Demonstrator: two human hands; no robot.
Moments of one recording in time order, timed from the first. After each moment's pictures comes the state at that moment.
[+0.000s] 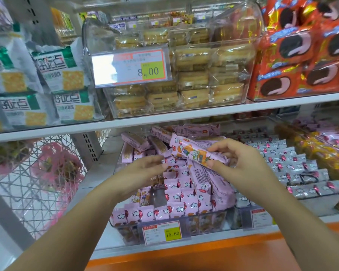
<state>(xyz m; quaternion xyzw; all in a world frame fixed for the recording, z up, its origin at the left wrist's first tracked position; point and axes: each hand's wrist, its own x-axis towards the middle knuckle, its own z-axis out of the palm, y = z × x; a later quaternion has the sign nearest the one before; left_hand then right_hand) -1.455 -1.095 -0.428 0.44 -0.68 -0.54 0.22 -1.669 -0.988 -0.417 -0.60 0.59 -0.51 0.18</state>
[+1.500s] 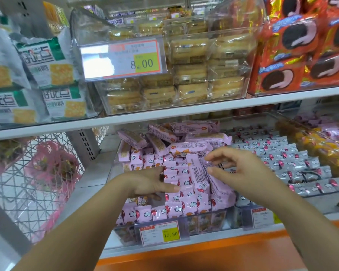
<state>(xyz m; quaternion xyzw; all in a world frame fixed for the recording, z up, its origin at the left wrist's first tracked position) -1.482 -1.110 -0.441 0.49 -0.74 -0.46 -0.02 -1.680 -0.991 -0.429 -0.64 0.61 -0.42 0.22</state>
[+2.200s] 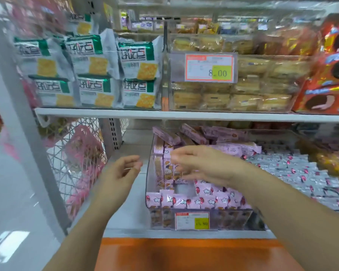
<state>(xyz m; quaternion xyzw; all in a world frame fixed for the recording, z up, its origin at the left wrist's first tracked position) -1.350 -1.060 -0.453 0.49 -0.61 -0.37 0.50 -1.557 -1.034 -0.387 -0.61 0.54 -0.28 0.51</state>
